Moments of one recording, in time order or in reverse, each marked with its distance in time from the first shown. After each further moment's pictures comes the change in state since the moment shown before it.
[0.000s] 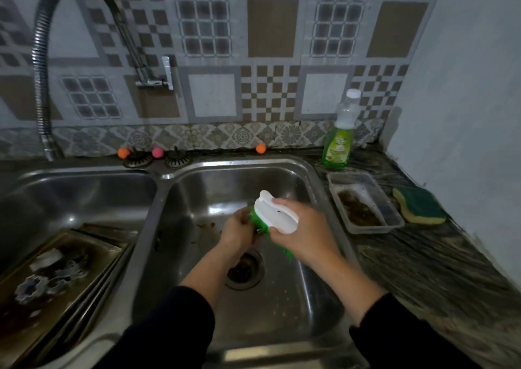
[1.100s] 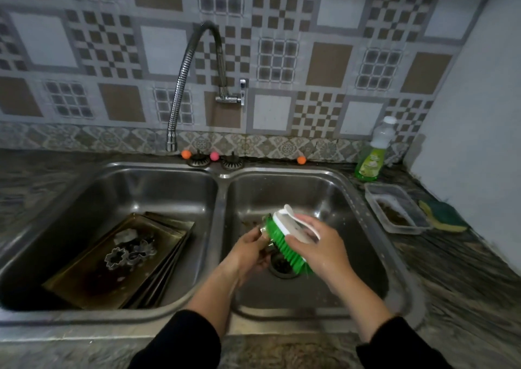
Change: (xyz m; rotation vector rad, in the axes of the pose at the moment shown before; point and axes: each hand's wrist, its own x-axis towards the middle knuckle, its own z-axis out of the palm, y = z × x) left_hand -0.098 -0.006 -0.124 -0.417 -0.247 -0.113; right_hand -0.076 -0.096 0.062 0.241 0.066 0.111
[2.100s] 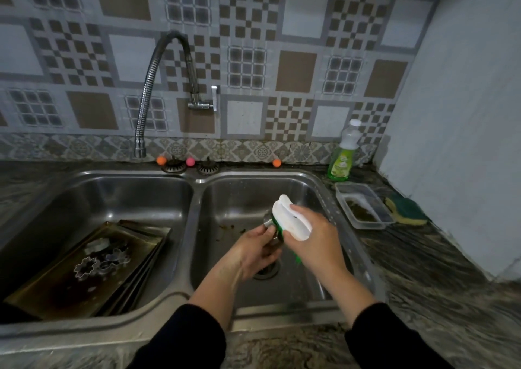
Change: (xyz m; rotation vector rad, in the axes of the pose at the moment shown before) left_hand 0.003 -0.003 0.058 -0.029 -0.088 -0.115; right_hand -0.003 0.014 -0.047 -0.221 0.143 -0.151
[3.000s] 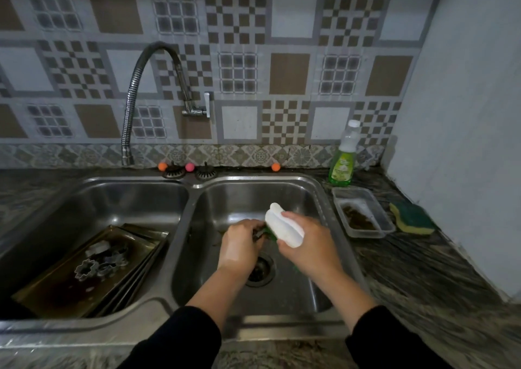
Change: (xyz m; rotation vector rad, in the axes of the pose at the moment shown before) left_hand 0.016 -0.003 0.032 1.268 0.585 0.648; right_hand 0.026 0.040 -0.024 -0.021 -0.103 -0.068
